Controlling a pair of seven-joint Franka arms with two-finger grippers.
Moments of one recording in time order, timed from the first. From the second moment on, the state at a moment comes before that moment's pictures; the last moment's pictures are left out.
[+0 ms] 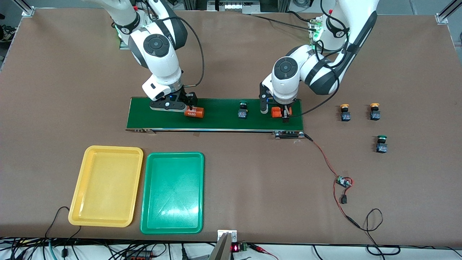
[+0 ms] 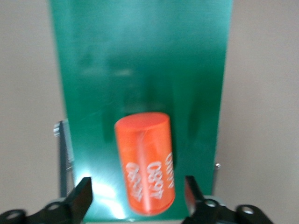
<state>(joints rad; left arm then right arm) -0.12 0.35 -0.49 -2.04 0.36 2.21 0.72 0.60 0.19 0.00 -2.09 -0.12 2.33 0.75</state>
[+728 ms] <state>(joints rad) 0.14 0.30 -0.23 -2.03 0.21 2.21 0.80 0.63 0.21 0.03 -2.08 -0.07 2.33 0.75</state>
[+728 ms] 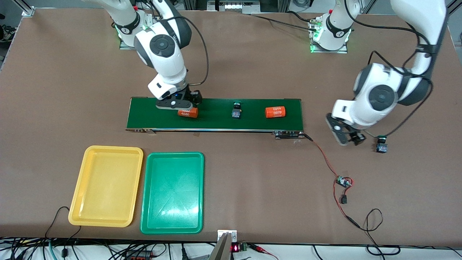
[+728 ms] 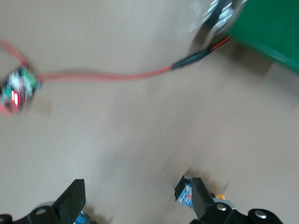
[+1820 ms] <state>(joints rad) 0.19 0.35 -0.14 -2.28 0.04 2.39 0.26 0.71 0.44 0.03 -1.83 0.04 2.34 0.80</state>
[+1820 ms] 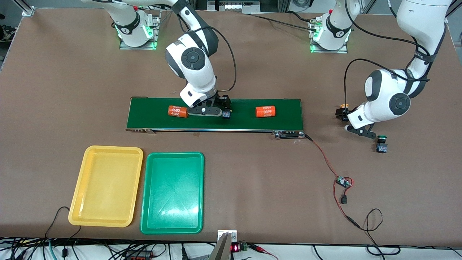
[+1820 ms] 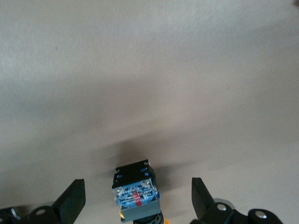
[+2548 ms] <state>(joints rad) 0.21 0.33 -0.15 -2.35 -0.02 2.42 0.18 0.71 0.52 0.03 -1.79 0.04 2.34 0.81</state>
